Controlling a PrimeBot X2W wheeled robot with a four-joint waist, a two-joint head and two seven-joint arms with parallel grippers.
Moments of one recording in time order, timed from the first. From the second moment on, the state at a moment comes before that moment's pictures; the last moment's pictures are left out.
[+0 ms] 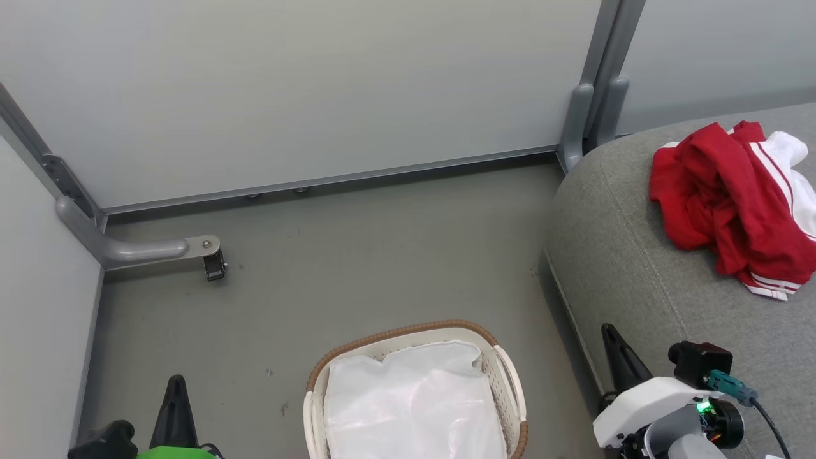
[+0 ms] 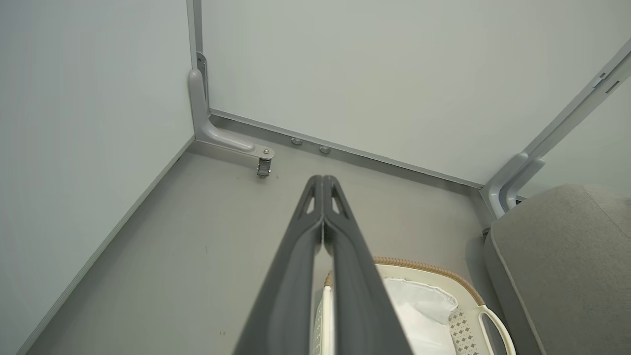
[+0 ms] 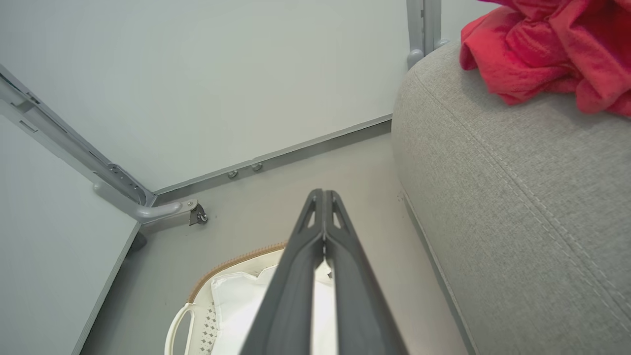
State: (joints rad) left arm 0.06 0.04 0.07 0.33 -0.40 -0.10 -0.21; right arm -0.13 -0.04 0.10 0.46 0.44 0.13 -0.21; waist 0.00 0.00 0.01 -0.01
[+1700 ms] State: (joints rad) left arm -0.03 0.04 0.09 0.28 -1.09 -0.11 -0.03; right arm -0.12 -0.05 -0.02 0.34 1.11 0.13 -0.03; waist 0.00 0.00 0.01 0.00
